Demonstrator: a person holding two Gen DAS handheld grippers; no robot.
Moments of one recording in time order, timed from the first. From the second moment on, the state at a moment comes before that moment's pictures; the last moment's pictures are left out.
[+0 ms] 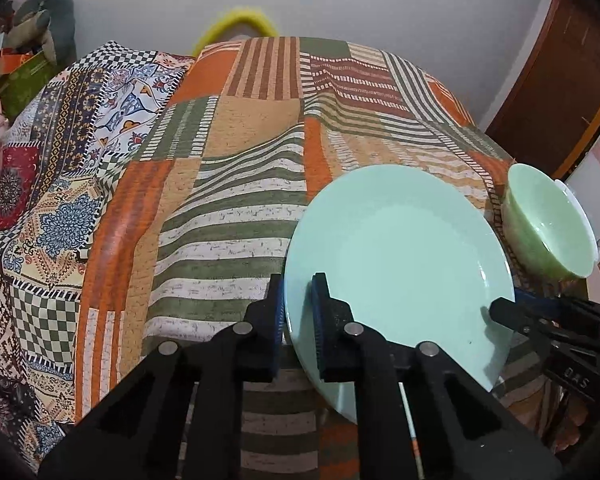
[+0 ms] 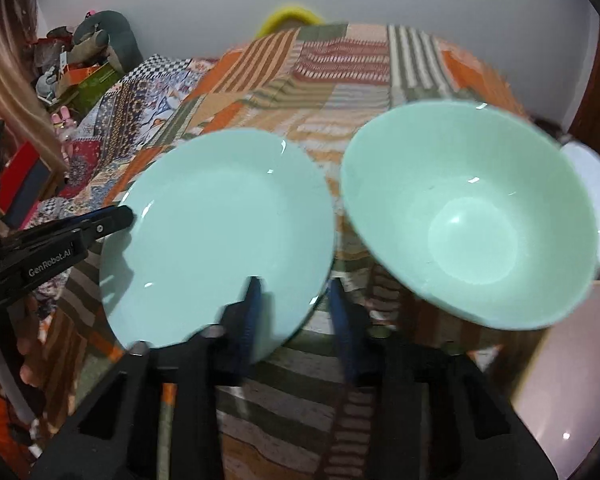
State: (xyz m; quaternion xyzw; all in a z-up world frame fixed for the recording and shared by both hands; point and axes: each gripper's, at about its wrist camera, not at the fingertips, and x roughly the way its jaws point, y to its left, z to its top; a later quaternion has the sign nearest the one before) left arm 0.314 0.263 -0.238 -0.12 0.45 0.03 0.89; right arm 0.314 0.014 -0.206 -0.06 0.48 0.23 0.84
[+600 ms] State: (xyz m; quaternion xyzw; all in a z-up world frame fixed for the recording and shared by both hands) left arm 0.219 0.251 -0.240 -0.12 0.49 -0.01 0.86; right arm 0.272 -0.002 -0.206 -0.06 0.50 0.29 0.81
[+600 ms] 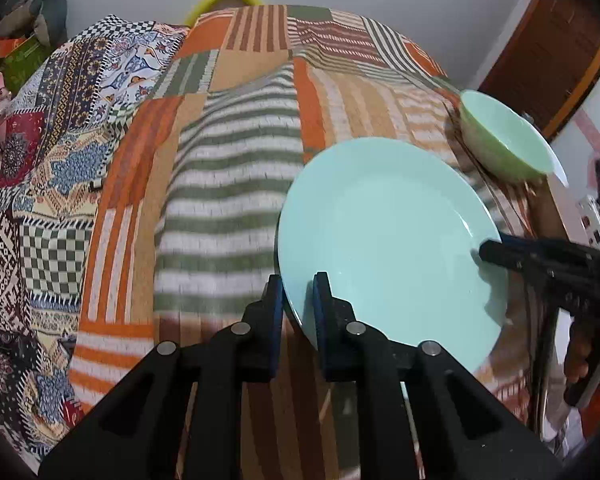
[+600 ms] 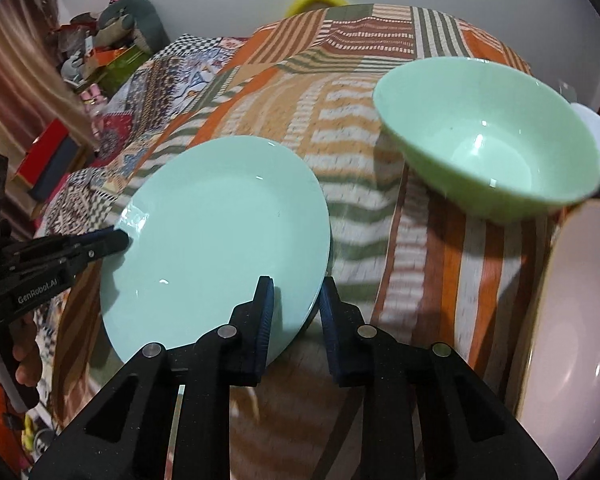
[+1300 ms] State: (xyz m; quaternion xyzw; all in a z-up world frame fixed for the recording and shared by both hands) left arm 0.192 0.237 -0.220 -0.15 0.49 -0.01 0.86; right arm 0.258 -0.008 -0.199 -0.05 0.50 0.30 0.81
